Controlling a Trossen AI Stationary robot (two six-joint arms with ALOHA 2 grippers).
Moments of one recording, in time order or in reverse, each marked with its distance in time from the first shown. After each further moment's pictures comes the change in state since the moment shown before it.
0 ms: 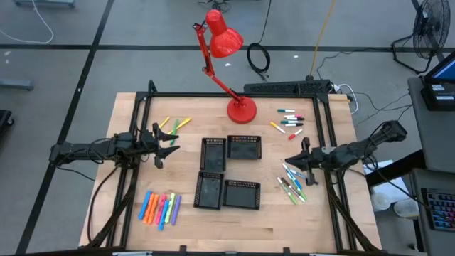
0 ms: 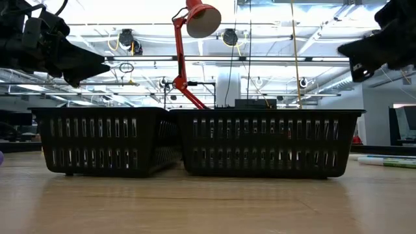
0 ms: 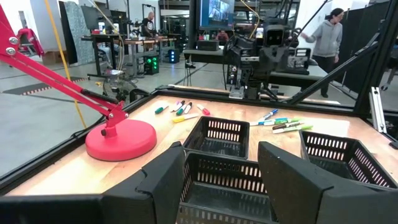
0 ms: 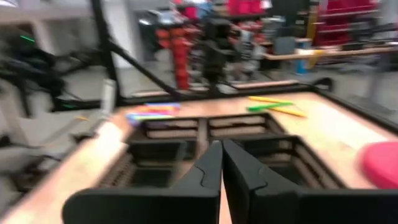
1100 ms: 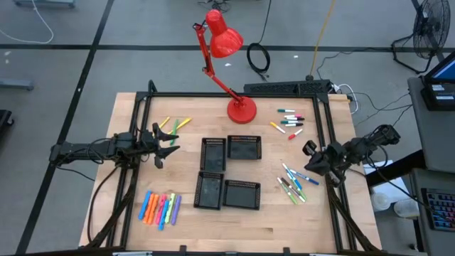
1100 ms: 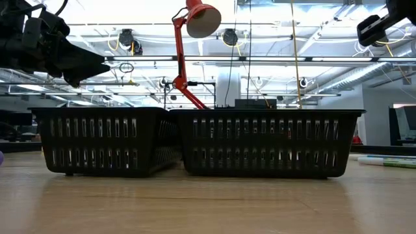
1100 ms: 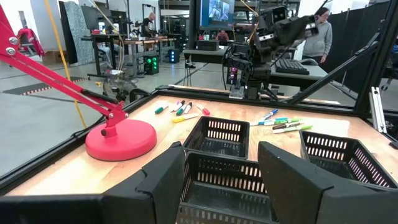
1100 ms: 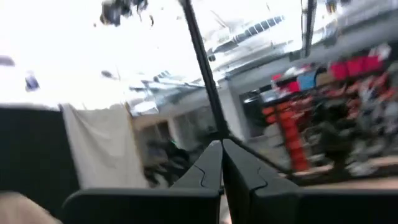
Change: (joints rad) left arm 0.000 0.000 0.000 0.000 0.000 0.000; right arm 0.001 -0.187 0.001 0.281 -0.416 0.255
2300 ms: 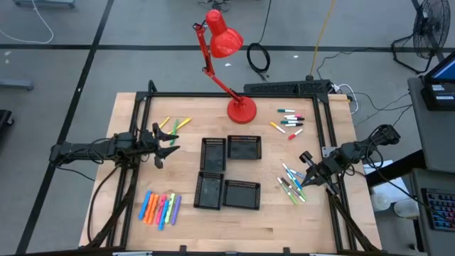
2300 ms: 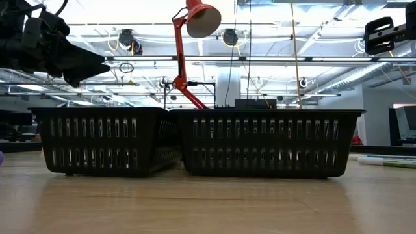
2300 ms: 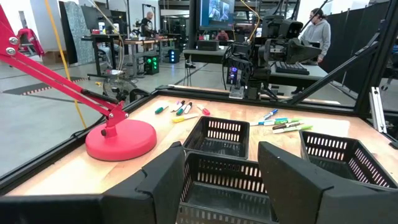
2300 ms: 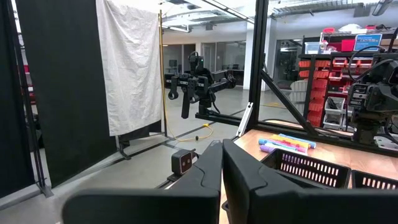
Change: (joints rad) left arm 0.000 0.000 0.000 0.000 0.000 0.000; right arm -0.001 0.000 0.000 -0.303 -0.238 -0.335
